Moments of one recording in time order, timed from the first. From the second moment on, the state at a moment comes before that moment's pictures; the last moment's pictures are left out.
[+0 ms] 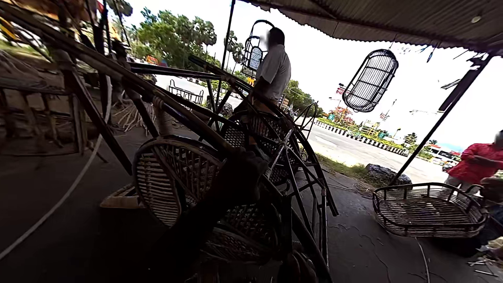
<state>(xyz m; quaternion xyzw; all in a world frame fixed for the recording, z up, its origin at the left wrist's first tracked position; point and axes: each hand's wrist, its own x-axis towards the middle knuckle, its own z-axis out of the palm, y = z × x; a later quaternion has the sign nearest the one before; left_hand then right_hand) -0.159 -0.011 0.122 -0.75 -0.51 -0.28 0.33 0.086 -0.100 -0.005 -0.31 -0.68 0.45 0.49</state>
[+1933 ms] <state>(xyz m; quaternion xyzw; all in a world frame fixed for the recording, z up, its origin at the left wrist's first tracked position) -0.160 -0.026 0.114 -0.75 -0.50 -0.30 0.30 0.132 -0.107 0.039 -0.45 -0.63 0.57 0.28</state>
